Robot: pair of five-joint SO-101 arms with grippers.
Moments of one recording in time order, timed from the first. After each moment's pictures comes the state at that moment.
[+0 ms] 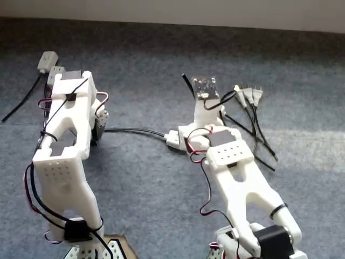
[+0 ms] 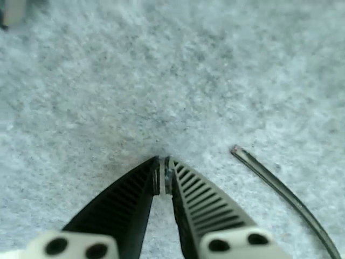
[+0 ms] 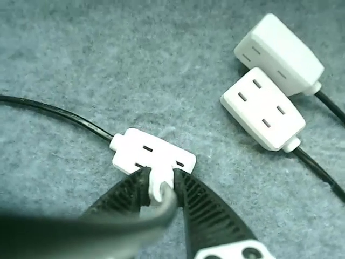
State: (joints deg) left arm -13.0 35.7 -14.9 90.7 39.3; right arm -24.2 -18.5 42.2 42.2 -8.7
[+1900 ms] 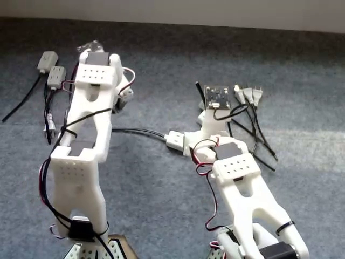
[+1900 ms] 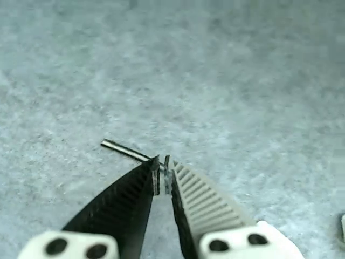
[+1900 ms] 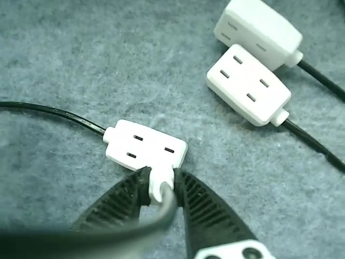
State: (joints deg) left arm -0.9 35.7 -33.9 90.9 35.8; right arm -23.0 -28.4 52.5 39.9 -13.3
